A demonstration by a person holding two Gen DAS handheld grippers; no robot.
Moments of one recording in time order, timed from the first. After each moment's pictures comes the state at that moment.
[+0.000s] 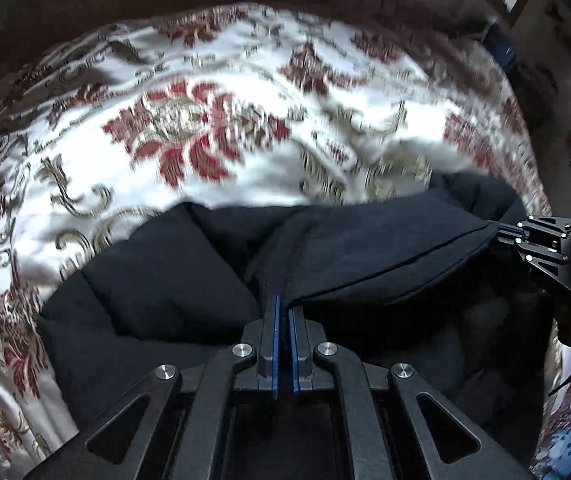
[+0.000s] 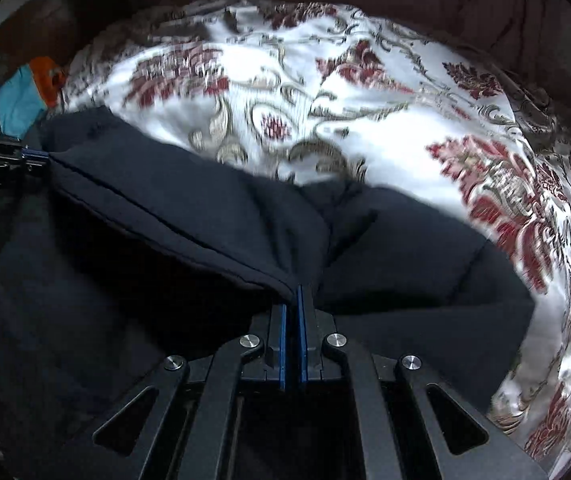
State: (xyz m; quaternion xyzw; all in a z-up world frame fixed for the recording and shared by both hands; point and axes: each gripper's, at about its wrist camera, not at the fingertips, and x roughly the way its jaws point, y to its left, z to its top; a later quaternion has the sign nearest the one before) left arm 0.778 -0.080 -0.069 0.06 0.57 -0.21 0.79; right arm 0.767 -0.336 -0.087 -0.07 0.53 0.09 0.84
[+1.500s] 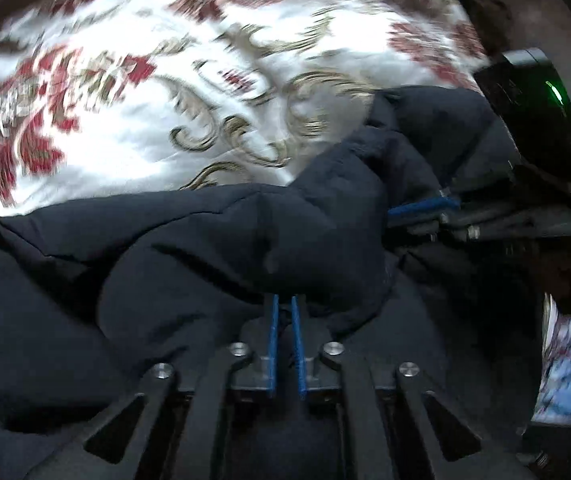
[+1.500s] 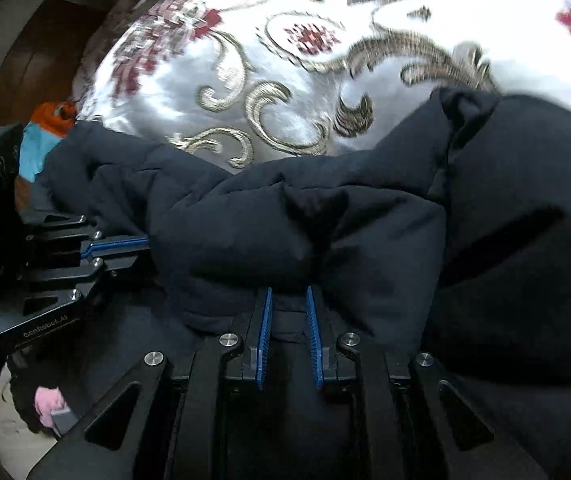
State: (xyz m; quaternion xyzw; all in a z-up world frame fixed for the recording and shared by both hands) left arm 0.791 -0.162 -0.132 0.09 0.64 -0.31 0.70; right arm 0.823 -0.307 -0.162 0.15 0.67 0.16 0.71
